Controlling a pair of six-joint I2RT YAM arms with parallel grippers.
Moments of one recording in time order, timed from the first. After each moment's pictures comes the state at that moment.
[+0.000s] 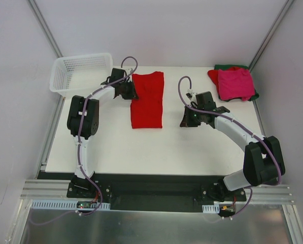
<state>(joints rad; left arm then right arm) -0.23 2.16 1.59 -0.26 0.40 -0.32 0.39 1.47 0.98 -0.44 -0.32 0.30</state>
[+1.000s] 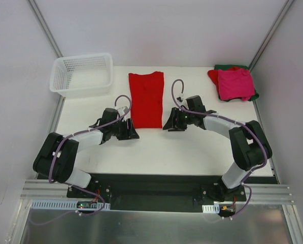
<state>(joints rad) -0.36 1.47 0.60 0.03 0.46 -0.50 0.43 1.65 0.93 -0.15 -0.57 0.53</state>
